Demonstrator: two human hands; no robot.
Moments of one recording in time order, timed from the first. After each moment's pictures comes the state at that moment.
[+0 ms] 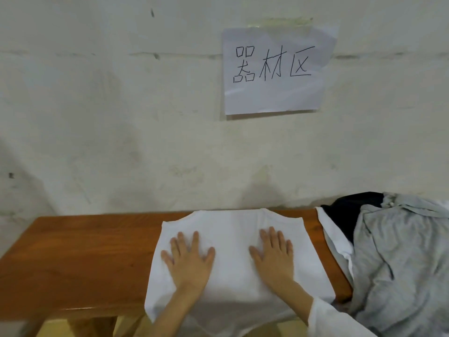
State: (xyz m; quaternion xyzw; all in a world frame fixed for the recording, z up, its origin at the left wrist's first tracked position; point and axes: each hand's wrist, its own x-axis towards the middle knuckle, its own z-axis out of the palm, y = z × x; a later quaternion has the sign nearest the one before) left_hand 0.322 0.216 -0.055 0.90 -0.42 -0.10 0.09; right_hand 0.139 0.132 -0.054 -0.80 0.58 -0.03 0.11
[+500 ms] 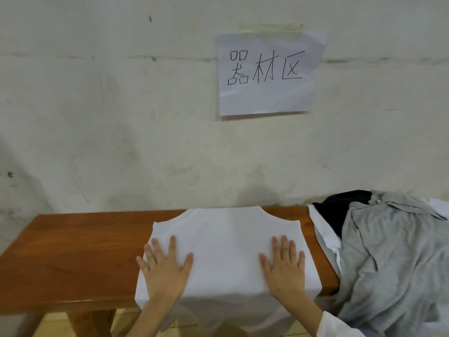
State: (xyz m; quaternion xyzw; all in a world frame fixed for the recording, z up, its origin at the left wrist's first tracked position) left_hand 0.349 0.257 -0.062 0.91 -0.41 -0.07 0.04; right_hand 0.098 0.158 -0.055 -0.77 0.63 0.04 0.09
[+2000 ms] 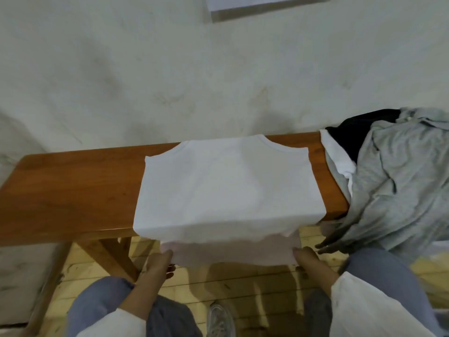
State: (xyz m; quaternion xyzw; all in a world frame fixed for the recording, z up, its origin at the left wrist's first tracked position) left_hand 0.341 0.344 -0.178 0.83 0.04 -0.42 0.37; right_hand 0.019 0.200 -0.187 -0.38 0.77 -0.01 0.52
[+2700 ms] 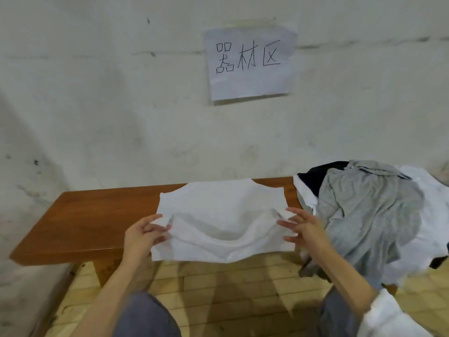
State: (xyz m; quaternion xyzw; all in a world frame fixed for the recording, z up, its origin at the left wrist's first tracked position) left_hand 0.334 0.363 0.034 0.70 -0.22 -0.33 0.59; right_hand 0.003 0.218 0.027 -0.43 0.51 -0.40 0.63
